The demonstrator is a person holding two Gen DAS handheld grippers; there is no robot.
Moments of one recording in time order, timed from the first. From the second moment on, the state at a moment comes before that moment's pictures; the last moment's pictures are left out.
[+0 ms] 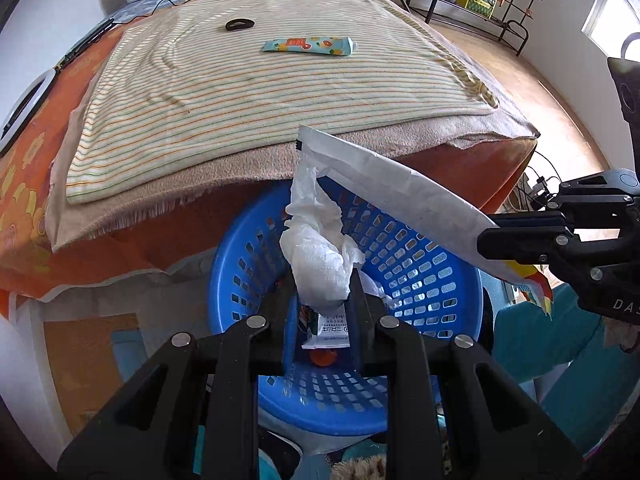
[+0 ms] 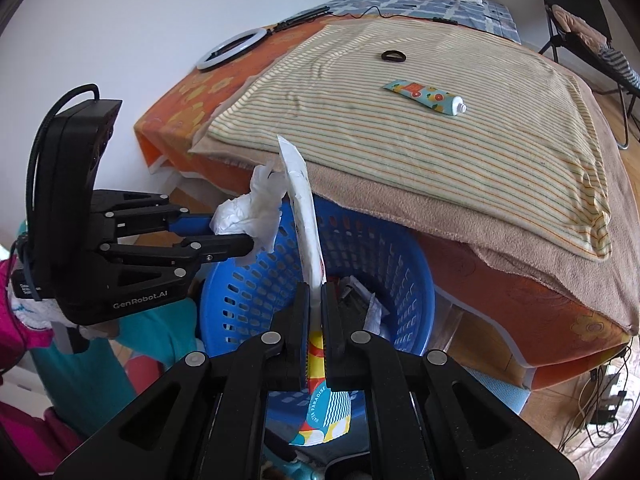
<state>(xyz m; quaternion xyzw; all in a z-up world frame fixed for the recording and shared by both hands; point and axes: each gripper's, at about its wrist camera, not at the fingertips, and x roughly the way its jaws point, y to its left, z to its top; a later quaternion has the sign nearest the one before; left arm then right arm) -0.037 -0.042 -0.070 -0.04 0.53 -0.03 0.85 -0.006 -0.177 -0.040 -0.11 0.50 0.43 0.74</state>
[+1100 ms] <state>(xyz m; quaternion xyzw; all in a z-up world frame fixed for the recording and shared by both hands) -0.030 -0.048 -0.133 -0.04 0.61 -0.03 0.79 0.005 -0.176 -0.104 -0.11 0.57 0.40 0.71</state>
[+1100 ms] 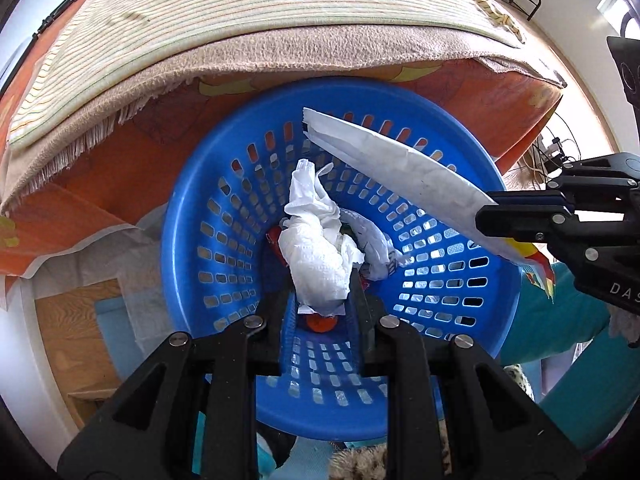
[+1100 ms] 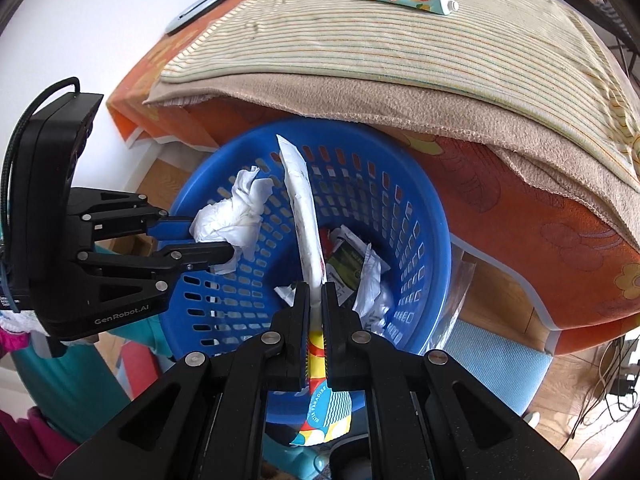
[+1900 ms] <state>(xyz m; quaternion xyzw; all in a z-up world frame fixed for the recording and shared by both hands) -0.024 -0.038 -0.135 -0.05 0.60 -0.01 0.80 0.004 -0.175 -0.104 -0.13 0.56 0.38 0.73</state>
